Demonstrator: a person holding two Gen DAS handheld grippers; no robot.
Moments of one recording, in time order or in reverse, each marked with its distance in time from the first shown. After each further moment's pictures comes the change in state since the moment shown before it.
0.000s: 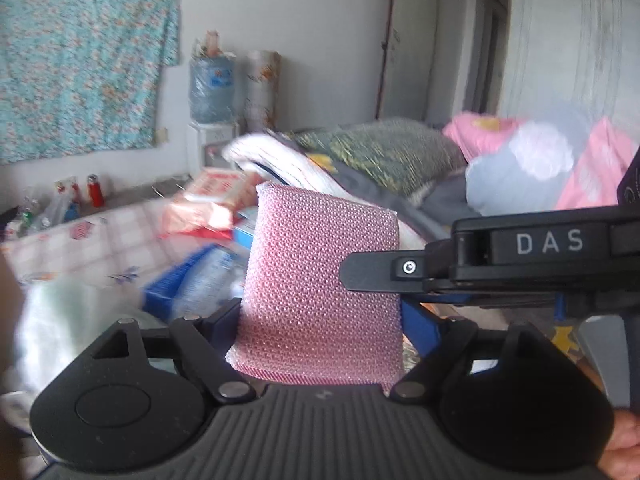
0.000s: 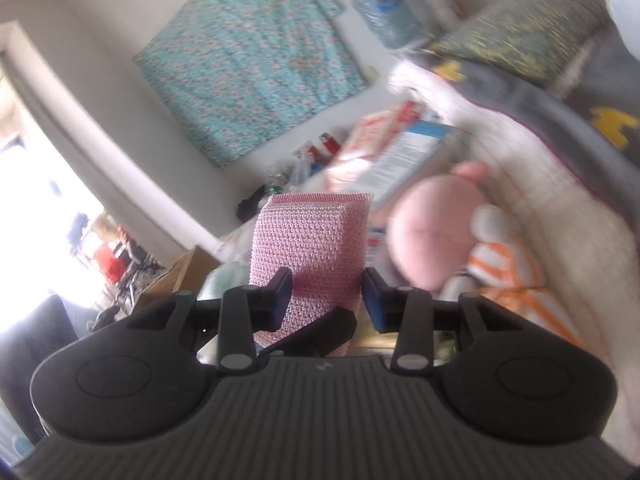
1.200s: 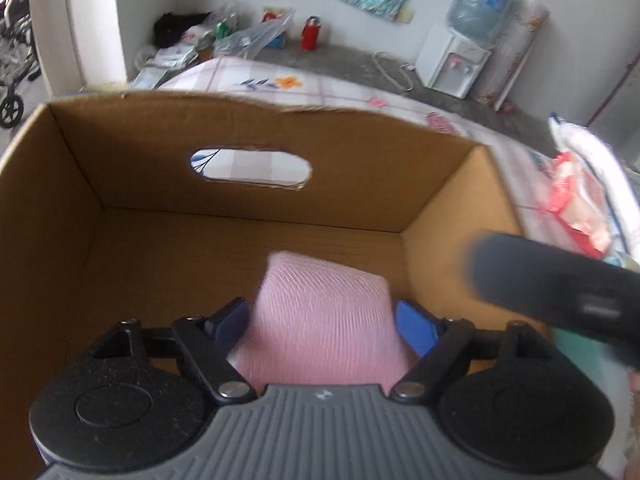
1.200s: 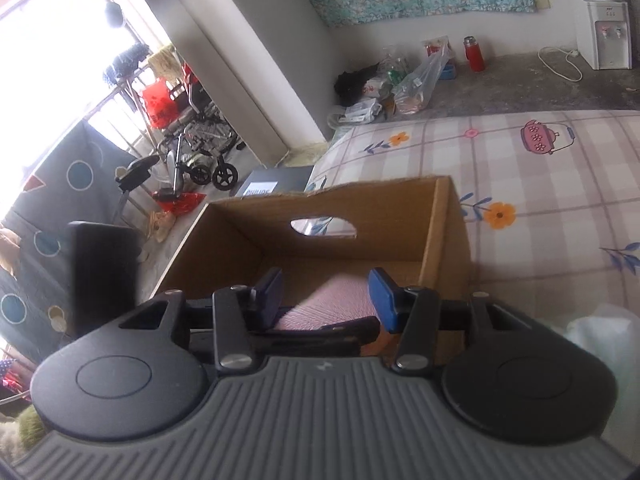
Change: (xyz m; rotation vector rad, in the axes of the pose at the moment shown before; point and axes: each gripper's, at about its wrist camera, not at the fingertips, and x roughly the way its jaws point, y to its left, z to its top) left arm 0.012 0.411 -0.028 -0.532 0.382 0.329; right arm 0.308 0.297 -0.016 -0.318 0.385 0.153
